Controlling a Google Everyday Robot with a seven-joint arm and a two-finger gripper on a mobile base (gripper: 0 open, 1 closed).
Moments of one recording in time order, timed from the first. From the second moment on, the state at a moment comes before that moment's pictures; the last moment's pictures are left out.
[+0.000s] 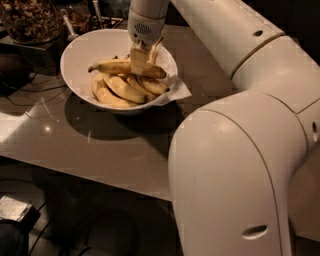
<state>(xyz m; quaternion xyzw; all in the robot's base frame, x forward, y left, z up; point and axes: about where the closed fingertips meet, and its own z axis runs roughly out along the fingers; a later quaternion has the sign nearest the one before) 0.670 0.044 0.919 -0.64 0.76 0.05 0.12</state>
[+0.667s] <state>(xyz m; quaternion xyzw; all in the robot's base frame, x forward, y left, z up) 0.674 0.049 0.928 -0.64 0.75 0.05 0.14</state>
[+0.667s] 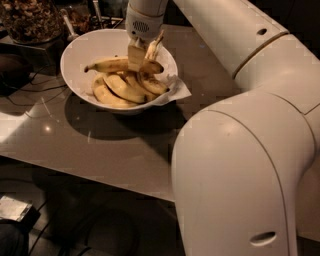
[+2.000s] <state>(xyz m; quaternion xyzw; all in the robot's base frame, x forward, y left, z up) 0.609 0.019 0.971 -0.65 0.72 0.12 0.21</state>
